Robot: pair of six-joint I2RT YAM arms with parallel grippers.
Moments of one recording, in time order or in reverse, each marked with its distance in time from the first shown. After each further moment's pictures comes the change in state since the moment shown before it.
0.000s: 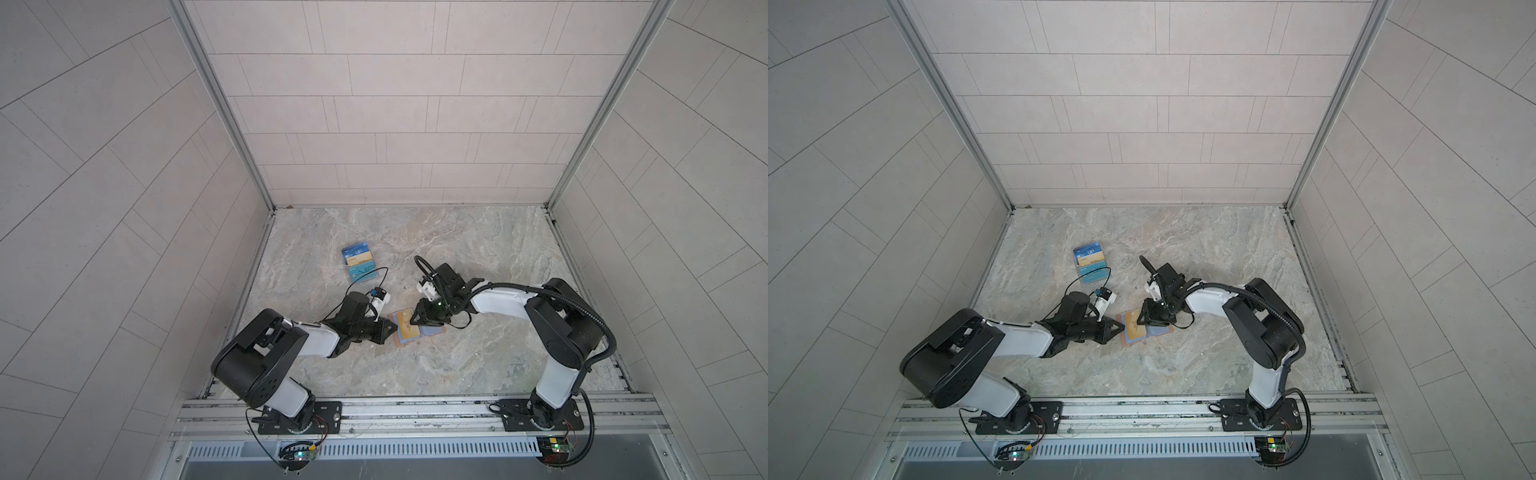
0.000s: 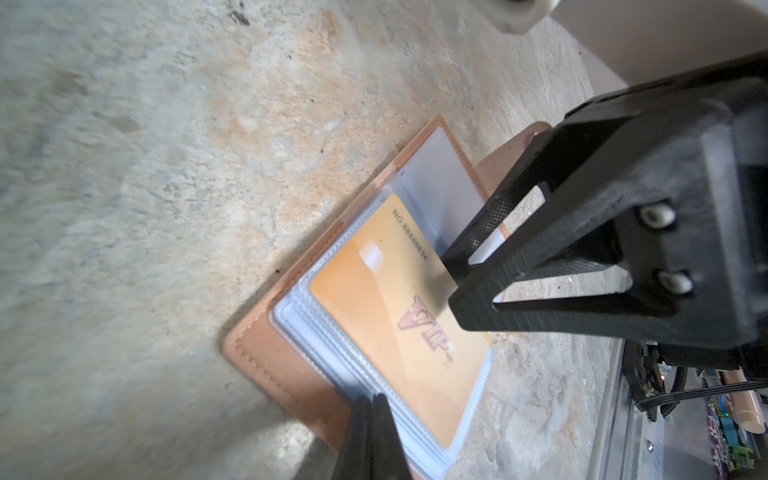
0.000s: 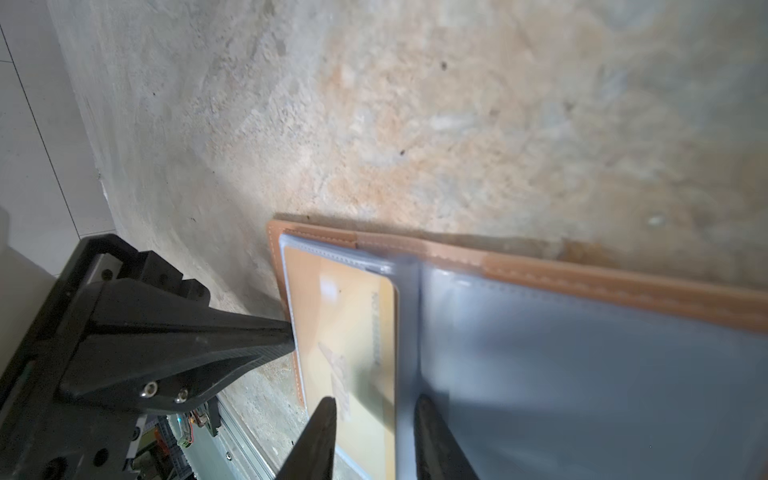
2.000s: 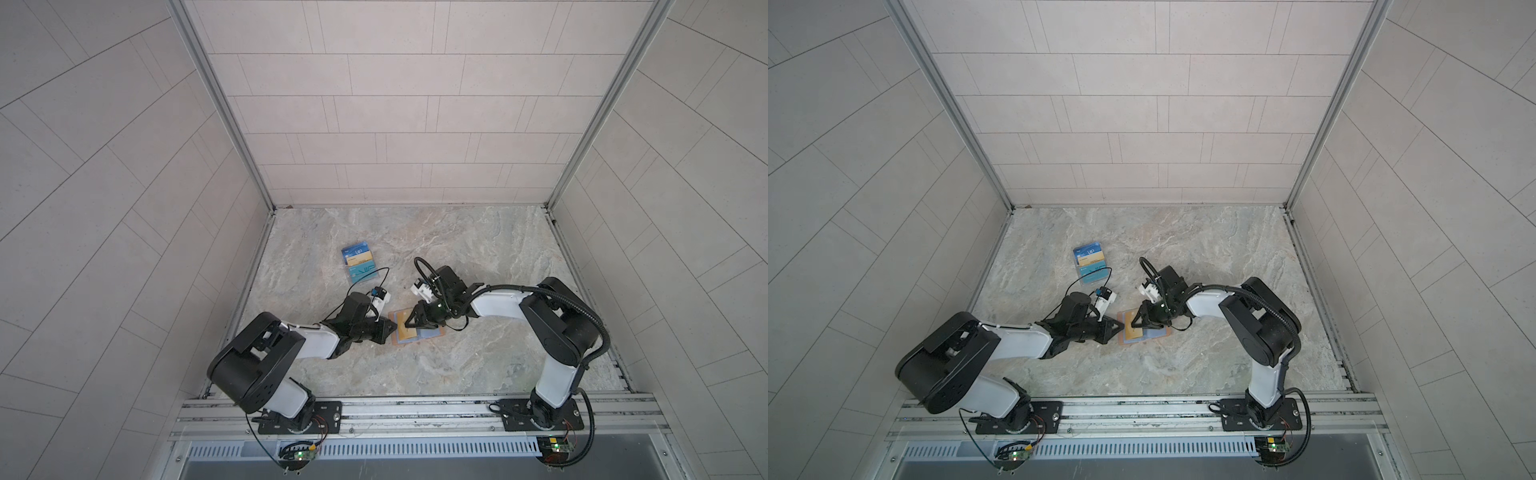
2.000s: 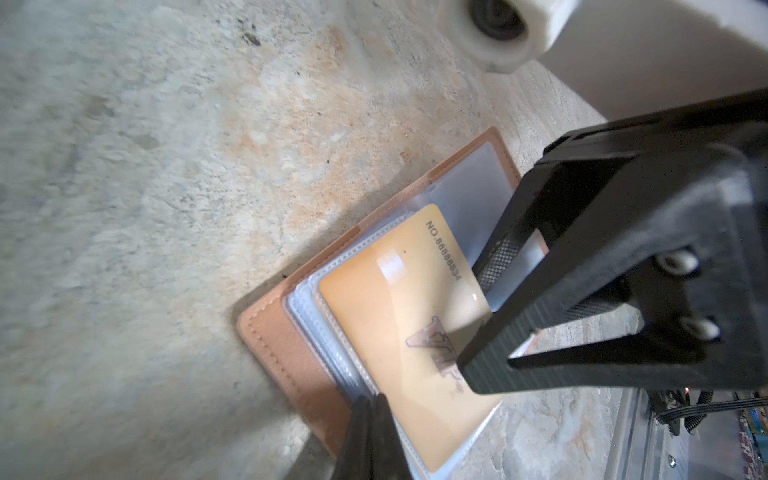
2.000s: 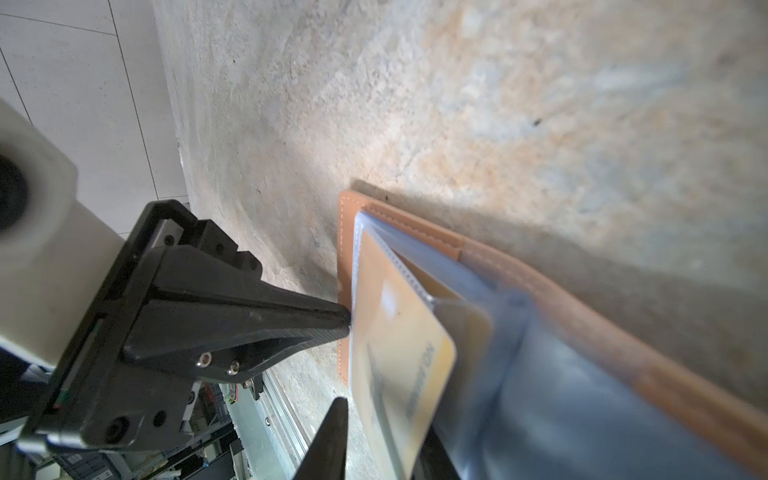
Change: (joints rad) left arm -0.021 -0.052 0.002 -0.046 -0.070 0.002; right arm -0.005 0.024 -0.060 0.178 -0.173 0.015
